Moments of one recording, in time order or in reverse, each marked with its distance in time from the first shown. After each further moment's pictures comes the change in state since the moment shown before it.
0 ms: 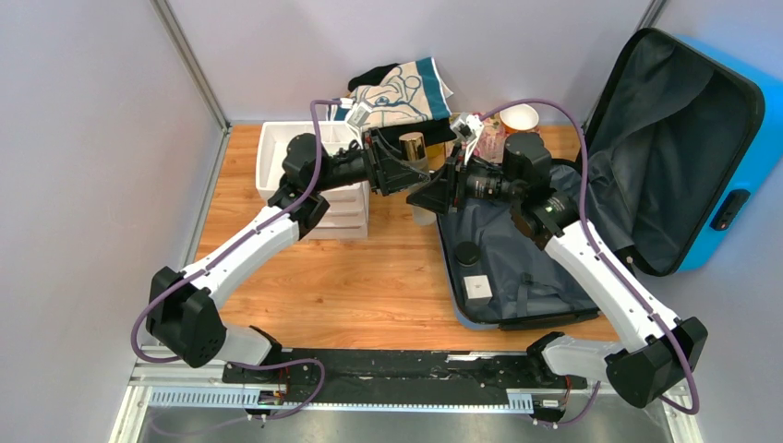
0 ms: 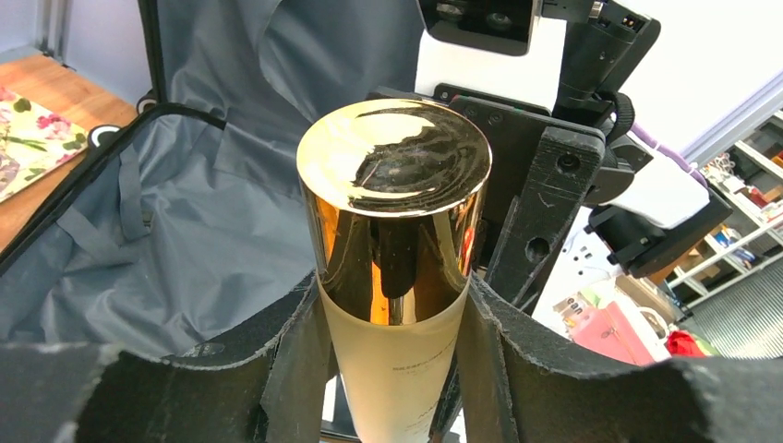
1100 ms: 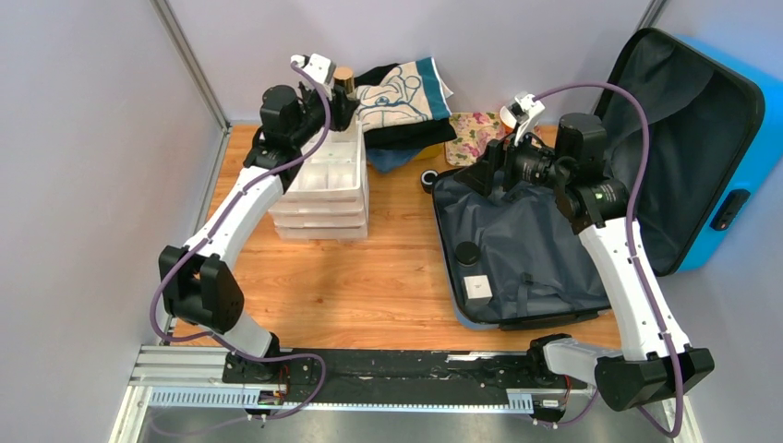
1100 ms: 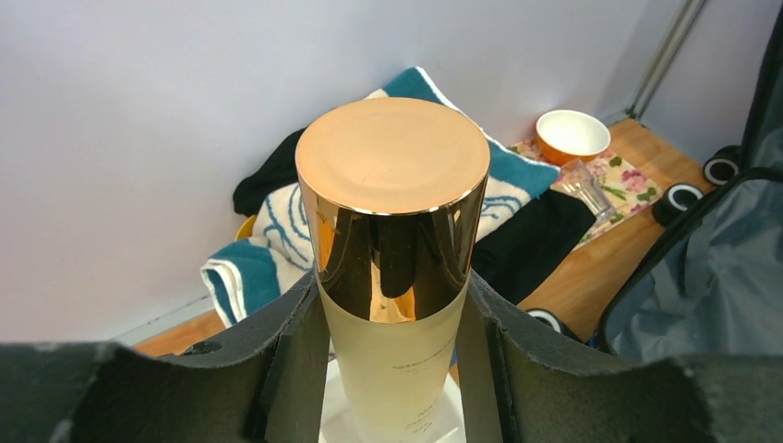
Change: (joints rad) left arm 0.266 0.173 0.302 -0.378 -0.542 0.759; right arm -0.301 -0.023 0.178 -0.367 0.055 -0.236
